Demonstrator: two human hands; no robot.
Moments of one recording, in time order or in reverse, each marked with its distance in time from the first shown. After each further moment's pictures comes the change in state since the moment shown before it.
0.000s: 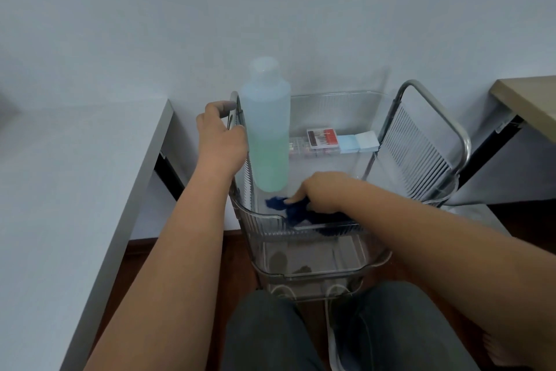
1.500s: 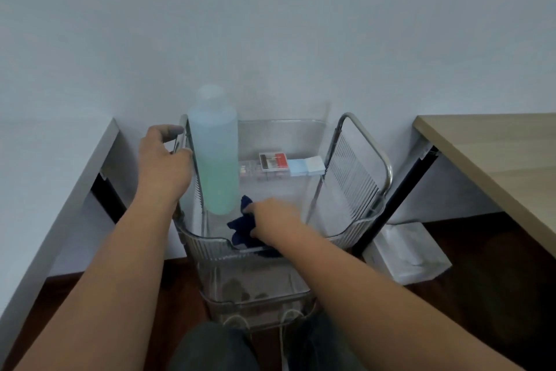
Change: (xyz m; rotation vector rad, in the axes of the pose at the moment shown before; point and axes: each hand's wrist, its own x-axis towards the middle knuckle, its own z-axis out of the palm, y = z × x) left_hand 0.007 -0.011 0.000 -0.035 0.083 -0.003; right_hand 0.000 -0.022 0.008 0.187 0.099 0.256
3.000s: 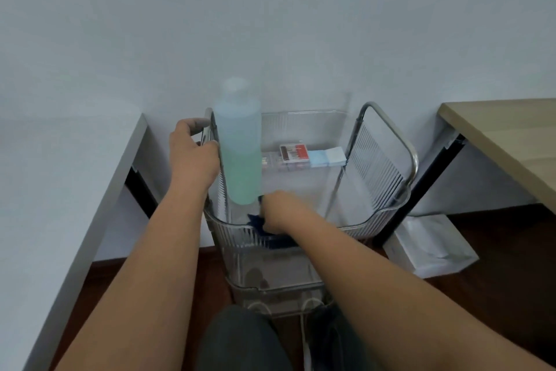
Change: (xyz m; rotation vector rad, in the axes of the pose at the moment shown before) left_hand -0.003 0.005 0.001 -0.042 0.022 -0.018; right_hand -0.002 -0.025 -0.006 0.017 0.019 -0.037
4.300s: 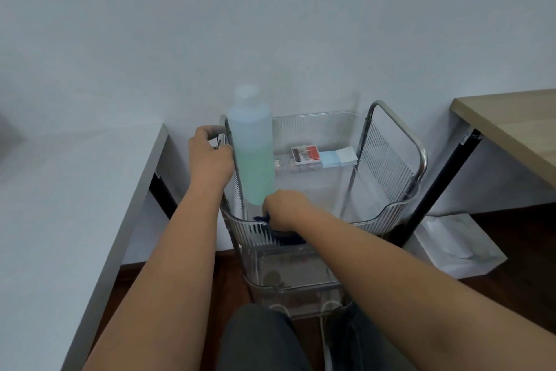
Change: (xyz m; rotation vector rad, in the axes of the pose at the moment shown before) left_hand -0.001 0.002 -0.004 0.019 -0.025 -0.012; right_hand 0.013 -0.008 0.006 -0.061 0.046 -0.106
